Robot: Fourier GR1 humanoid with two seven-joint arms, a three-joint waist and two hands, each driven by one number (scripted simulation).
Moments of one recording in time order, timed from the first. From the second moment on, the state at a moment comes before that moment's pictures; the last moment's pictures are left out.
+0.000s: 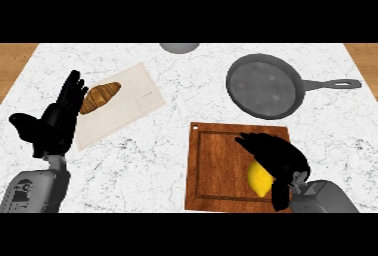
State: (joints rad) left arm -0.23 0.20 0.08 -1.49 0.02 0.08 0.10; right arm -0.22 -0.31 0.41 -1.63 0.89 0.71 0.28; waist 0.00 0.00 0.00
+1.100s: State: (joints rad) left arm -0.23 0.18 0.11 -1.49 0.00 0.06 0.10; right arm -0.18 -0.28 0.43 -1.53 1.05 0.61 0.05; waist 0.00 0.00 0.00
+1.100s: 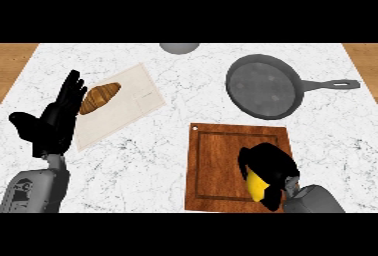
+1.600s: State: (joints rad) left arm -0.24 0.18 0.11 -1.47 -0.01 0.06 0.09; right arm -0.19 -0.03 0.70 -1.68 1.08 0.39 0.47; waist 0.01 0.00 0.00
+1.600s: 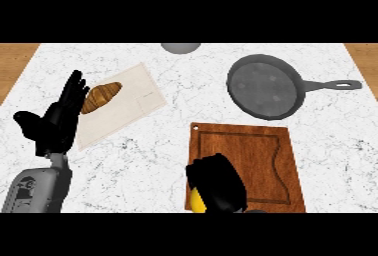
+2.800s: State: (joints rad) left arm -0.24 0.18 0.11 -1.47 0.00 0.04 0.08; right arm -0.53 -0.08 0.17 -1.62 0.81 0.00 0.44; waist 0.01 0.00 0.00
